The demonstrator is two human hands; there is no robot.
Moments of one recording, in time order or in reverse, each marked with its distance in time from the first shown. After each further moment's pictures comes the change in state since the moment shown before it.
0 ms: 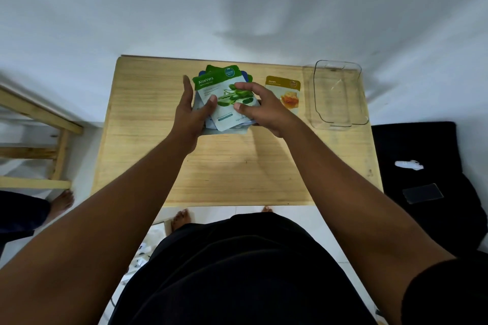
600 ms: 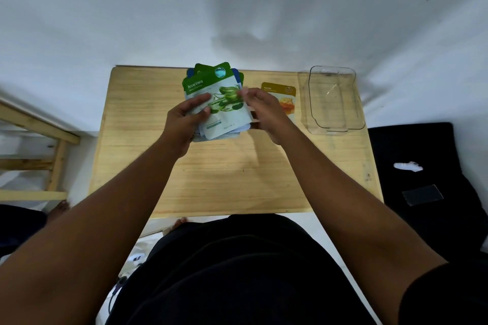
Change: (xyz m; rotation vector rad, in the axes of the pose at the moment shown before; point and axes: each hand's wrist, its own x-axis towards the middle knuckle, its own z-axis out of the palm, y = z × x) left_hand 0.018 0.000 -0.008 -0.056 0.027 -0.026; right_hand 0.008 0.005 -0.011 0.145 0.103 0.033
